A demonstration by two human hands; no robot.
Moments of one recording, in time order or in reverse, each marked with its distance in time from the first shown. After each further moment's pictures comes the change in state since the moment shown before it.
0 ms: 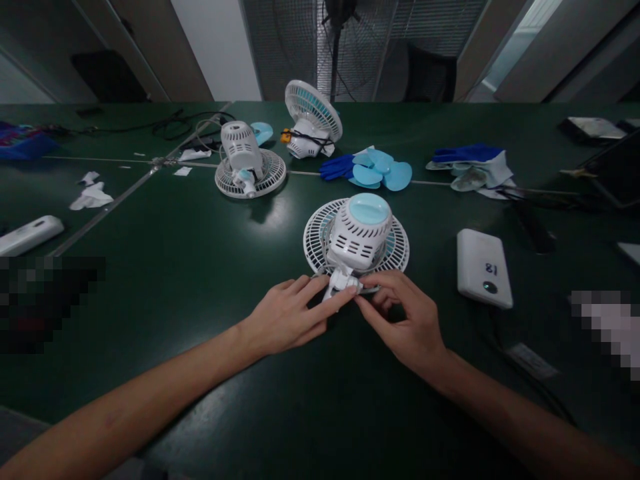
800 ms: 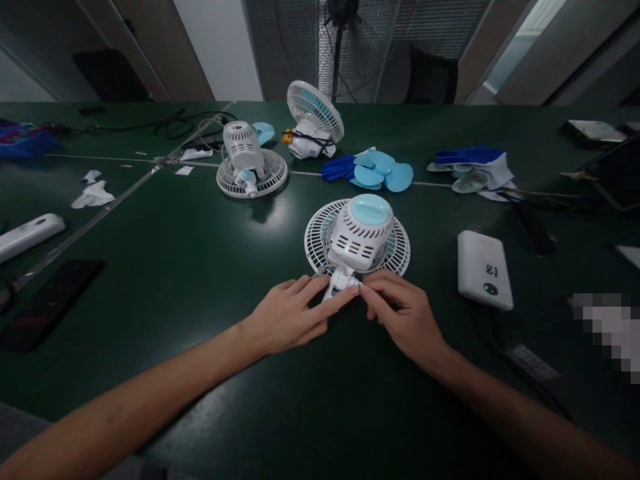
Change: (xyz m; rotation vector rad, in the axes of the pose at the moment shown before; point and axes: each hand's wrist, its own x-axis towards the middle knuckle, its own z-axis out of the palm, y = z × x) left_hand -0.001 0.000 0.000 -0.026 -0.014 -0.012; right_hand 0.010 0.002 -0.002 0.178 -0.113 0.144
